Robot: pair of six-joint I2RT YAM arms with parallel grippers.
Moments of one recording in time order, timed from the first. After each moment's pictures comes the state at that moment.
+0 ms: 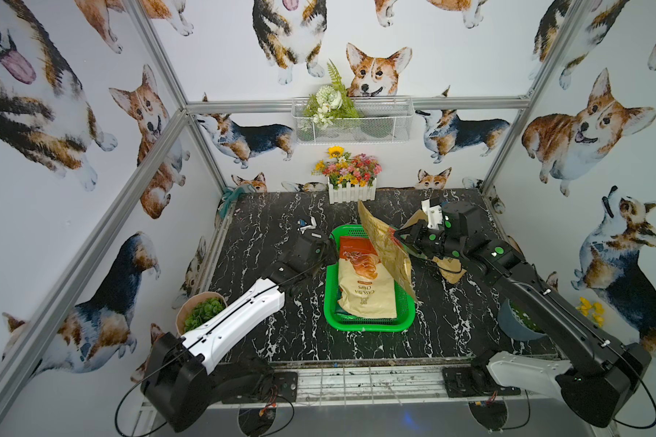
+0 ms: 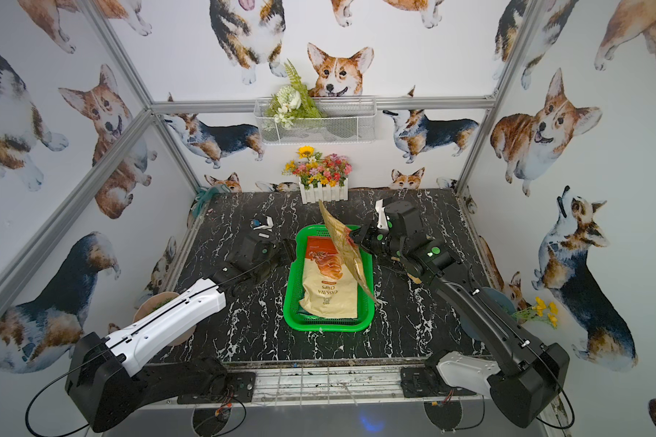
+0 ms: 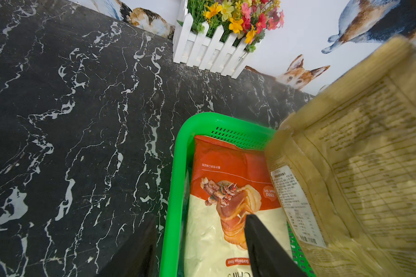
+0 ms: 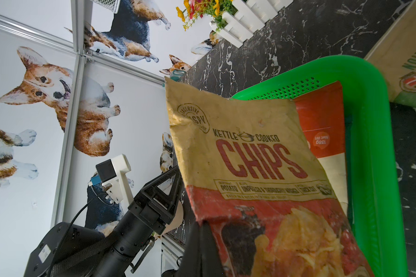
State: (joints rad) left arm -0.59 1.22 0.92 -0.30 -0.26 -0.67; right arm 0.50 1.16 1.20 -0.53 -0.26 0.98
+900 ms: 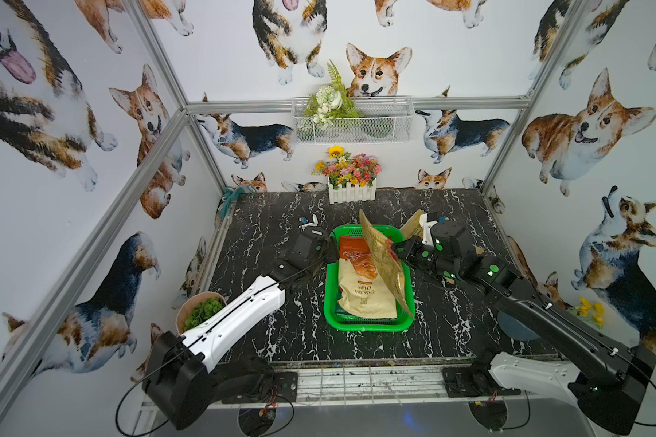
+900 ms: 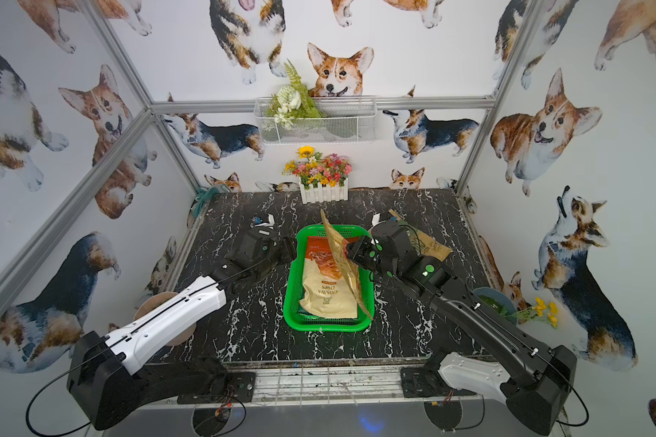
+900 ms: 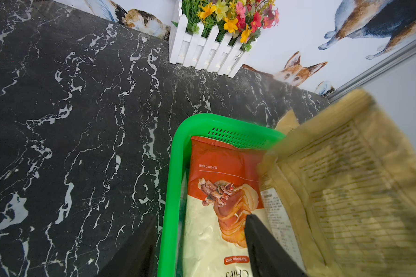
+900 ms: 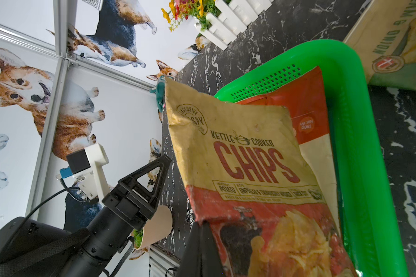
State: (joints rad) left arm -0.59 1.24 0.95 -0.32 -0.25 -0.66; right arm 0.67 1.09 1.10 -0.51 0.01 1.07
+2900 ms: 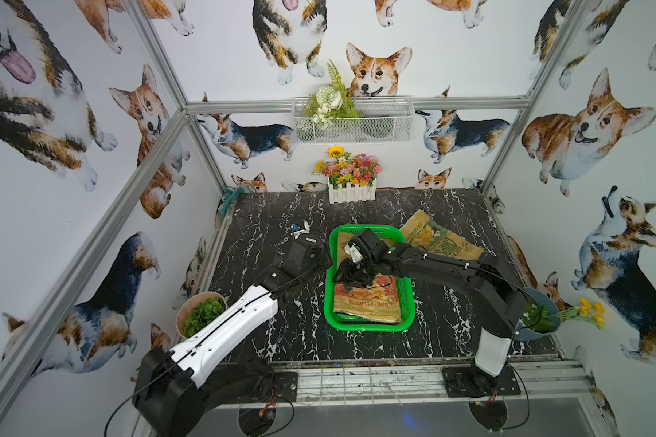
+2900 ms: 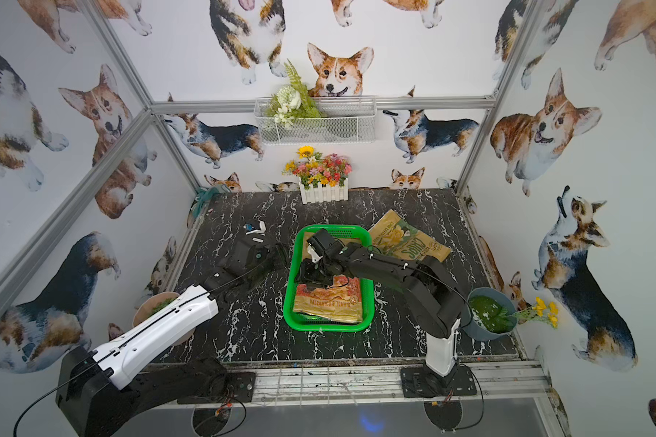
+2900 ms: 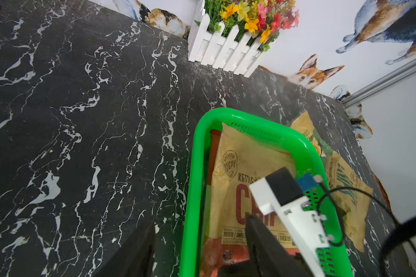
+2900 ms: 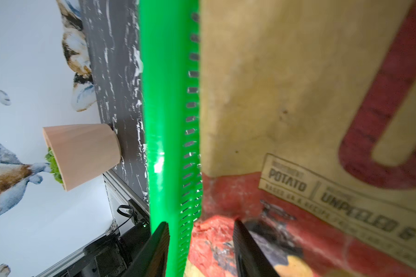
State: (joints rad) left arm -0.58 1.15 0.89 -0.37 -0.29 -0.68; right arm 0.79 1.82 1.32 -0.42 -0.41 0.88
